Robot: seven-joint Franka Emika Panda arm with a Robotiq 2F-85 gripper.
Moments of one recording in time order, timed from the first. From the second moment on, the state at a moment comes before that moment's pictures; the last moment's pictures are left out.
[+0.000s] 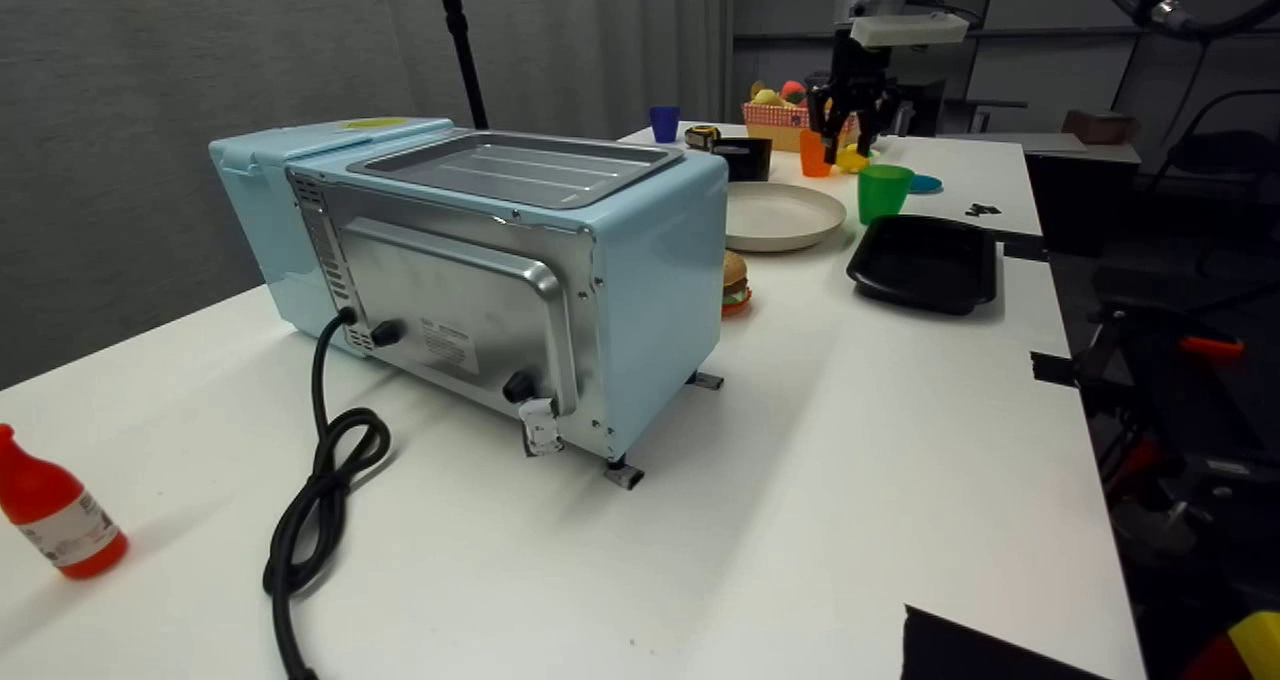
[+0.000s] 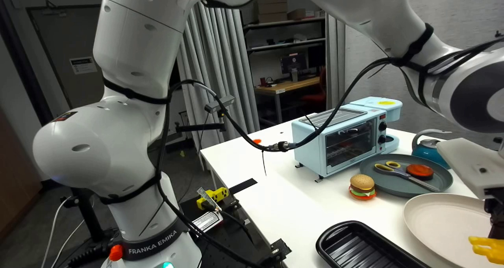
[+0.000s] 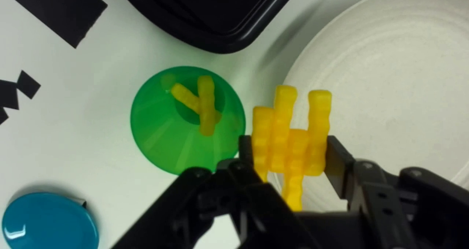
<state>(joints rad) -0.43 0.55 -0.22 -1.88 0.21 2.38 0.09</state>
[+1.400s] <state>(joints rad) -0.47 0.51 -0.27 -1.94 0.21 2.38 0.07</state>
